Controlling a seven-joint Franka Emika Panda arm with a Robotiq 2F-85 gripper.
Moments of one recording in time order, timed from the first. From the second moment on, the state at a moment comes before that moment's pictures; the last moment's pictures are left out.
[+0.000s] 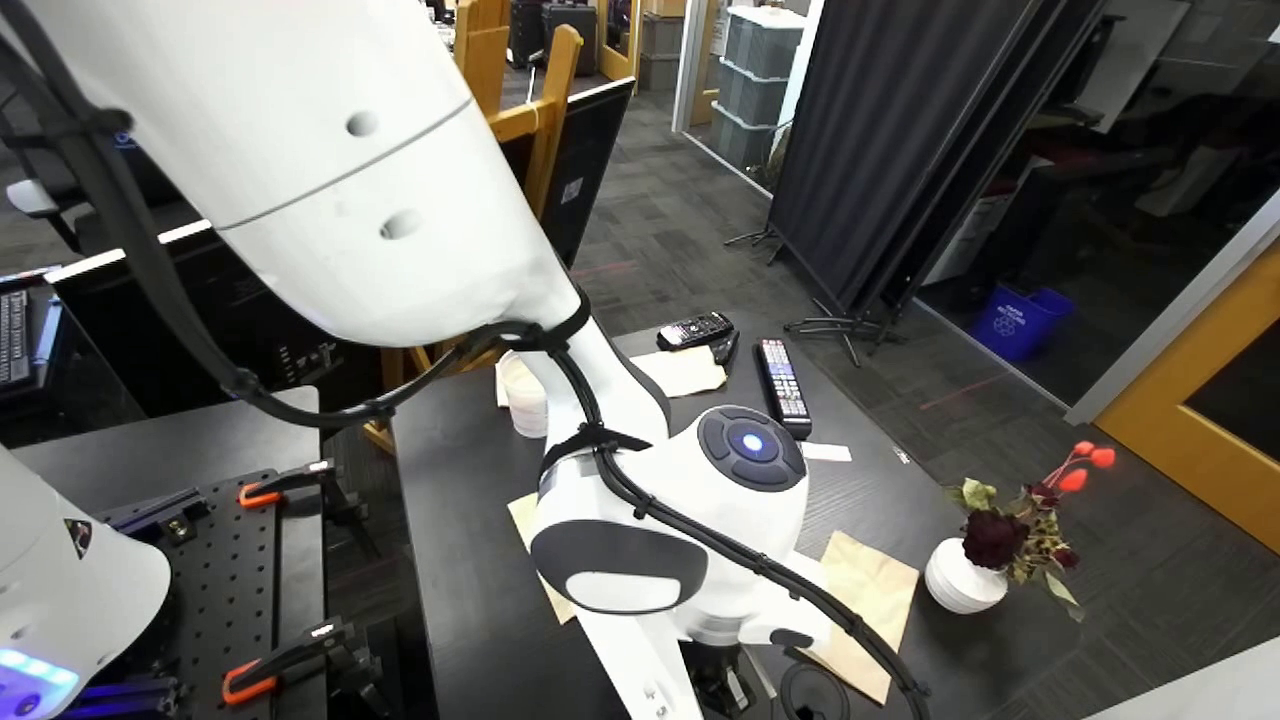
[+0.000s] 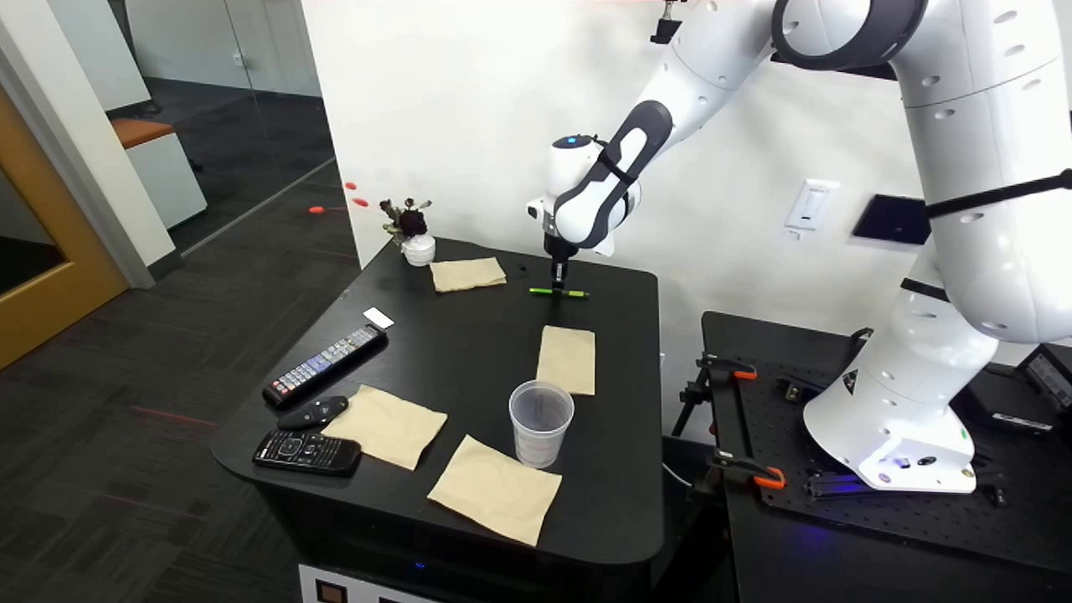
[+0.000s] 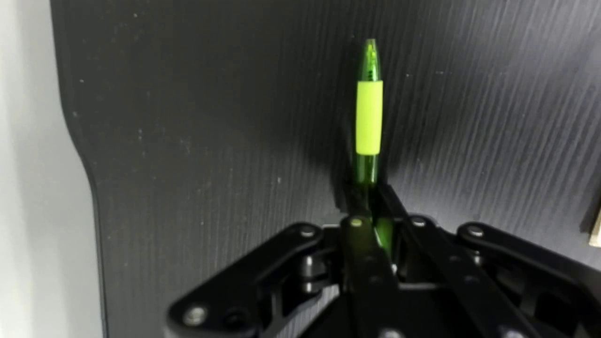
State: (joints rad) arm -0.36 0.62 -0.13 -2.07 -0.02 2.74 -0.58
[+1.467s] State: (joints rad) arm -0.22 0.02 0.06 -2.37 0.22 2.47 -0.67
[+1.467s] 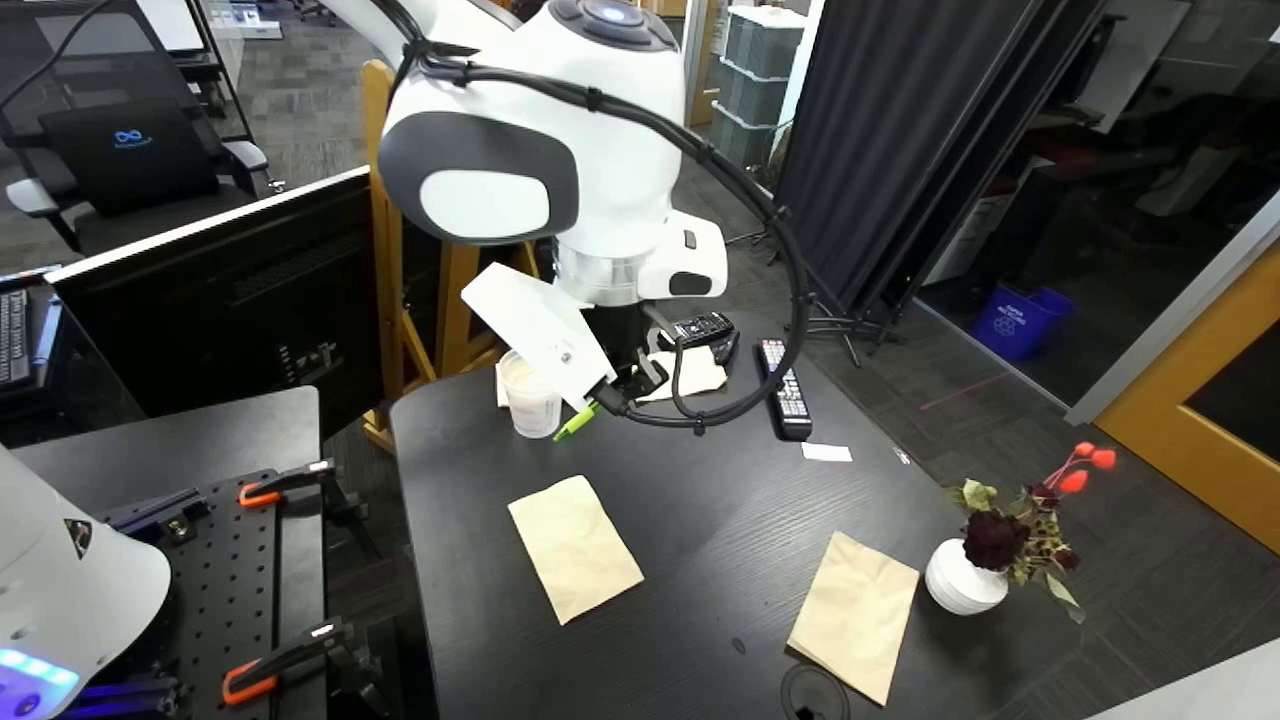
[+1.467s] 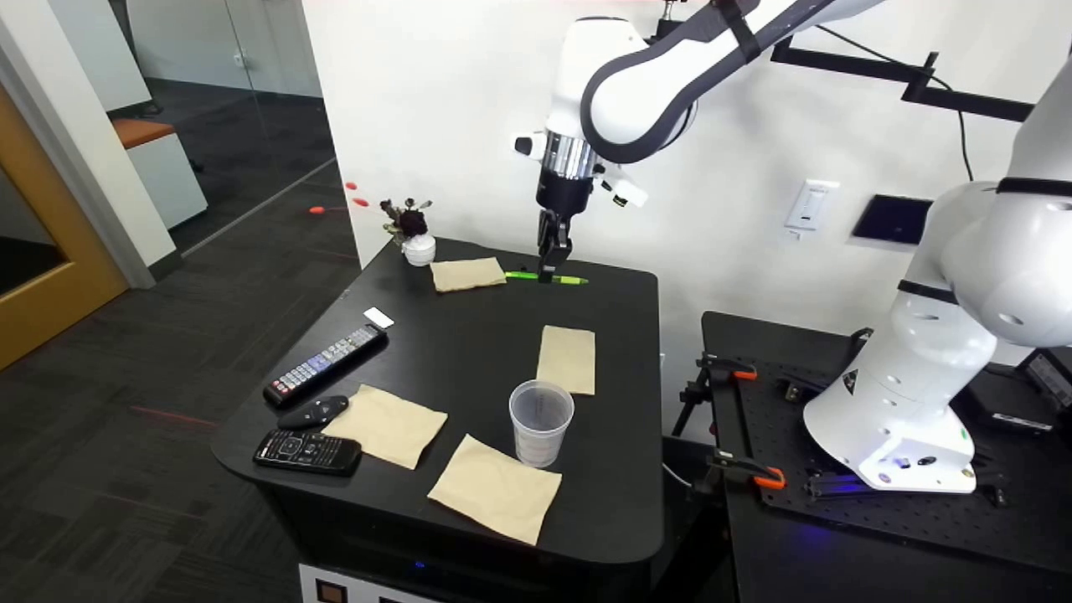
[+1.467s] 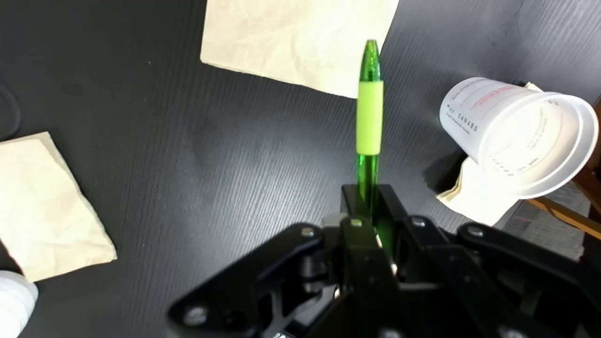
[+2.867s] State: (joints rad) arm -0.12 0.04 -0.01 -2.35 1.16 2.37 -1.78
